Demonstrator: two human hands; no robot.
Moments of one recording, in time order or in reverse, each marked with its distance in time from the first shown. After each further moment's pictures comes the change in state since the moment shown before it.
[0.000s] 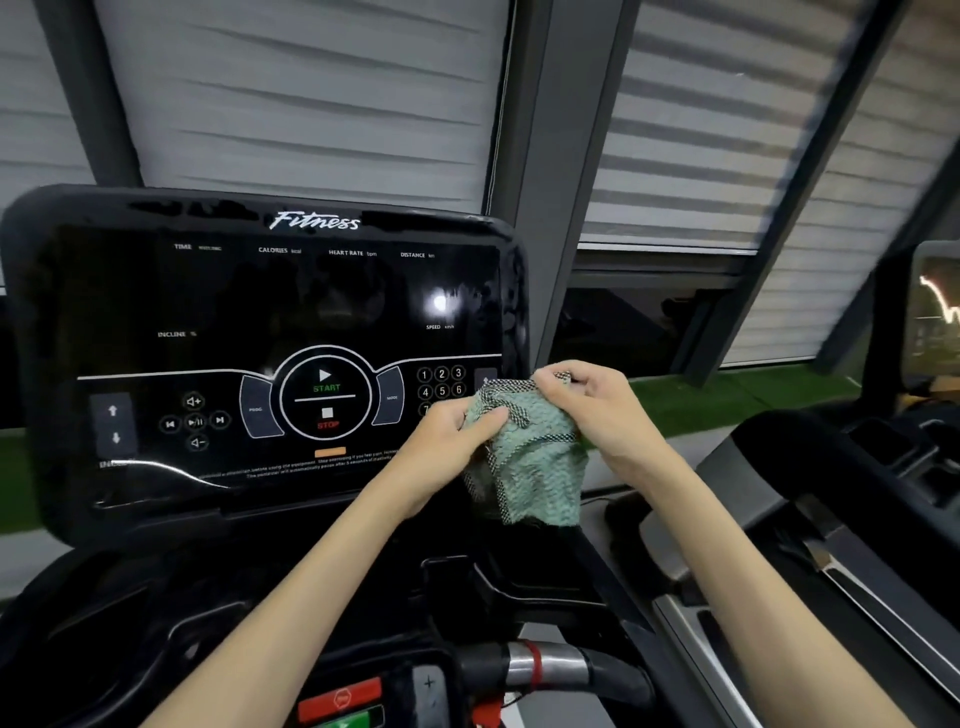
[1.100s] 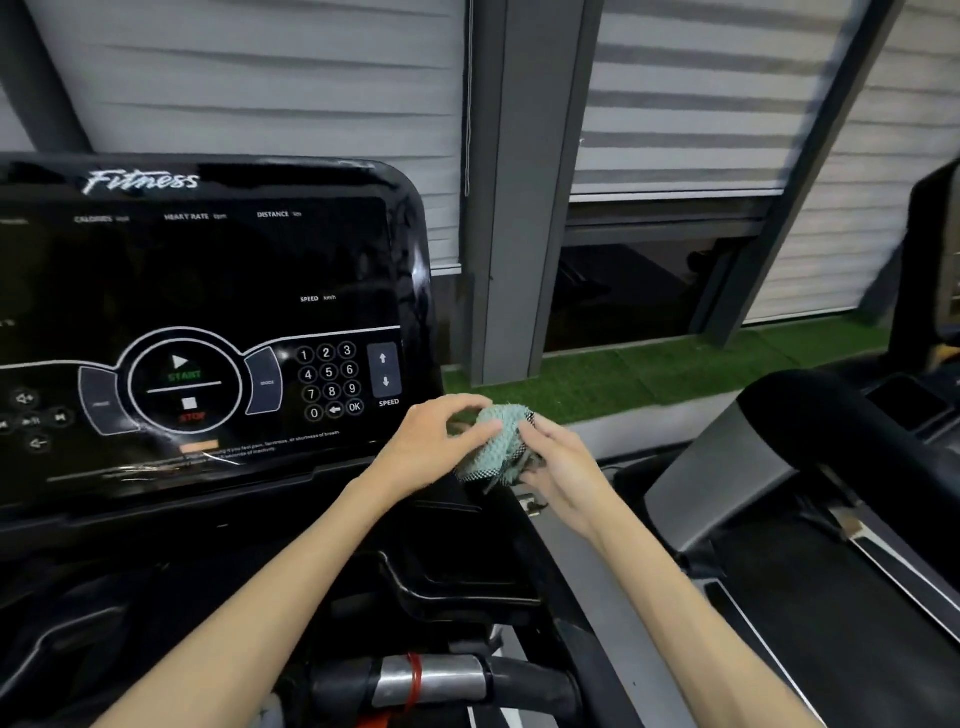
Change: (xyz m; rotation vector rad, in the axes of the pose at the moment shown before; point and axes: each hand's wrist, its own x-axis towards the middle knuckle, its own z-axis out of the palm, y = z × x) left_hand 0.082 -0.062 0.094 0.578 0.072 0.026; right_hand 0.008 0.147 -0.087 0.525 -0.122 0.298
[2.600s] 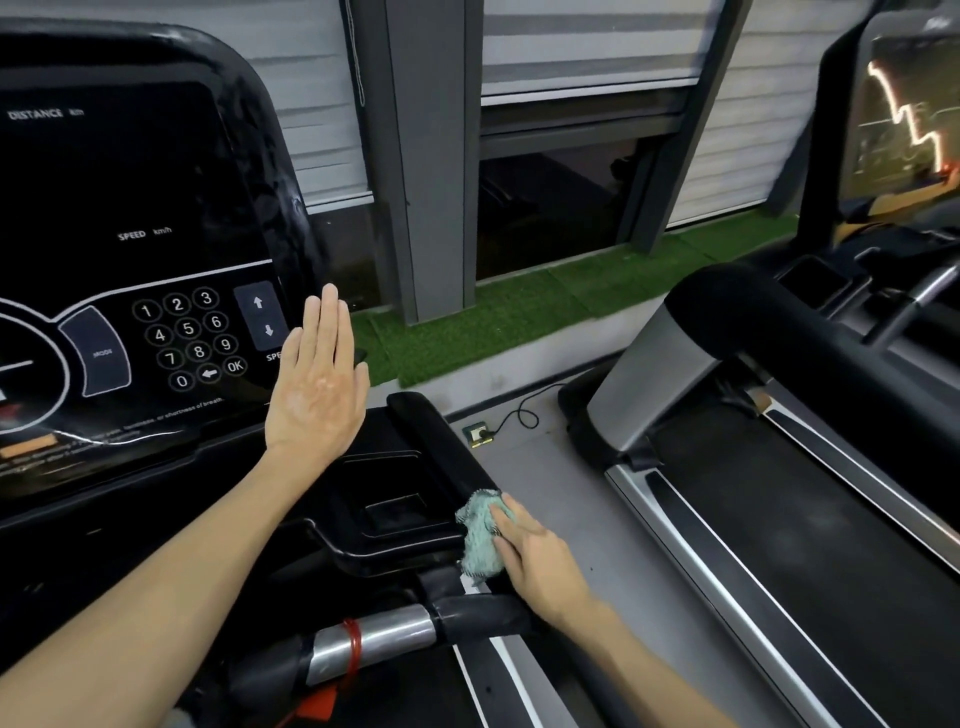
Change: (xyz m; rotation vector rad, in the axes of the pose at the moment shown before) left_hand 0.024 -0.074 0.026 1.125 0.273 0.223; right_hand -0.075 0.177 -0.088 -1.333 0.101 -0.008
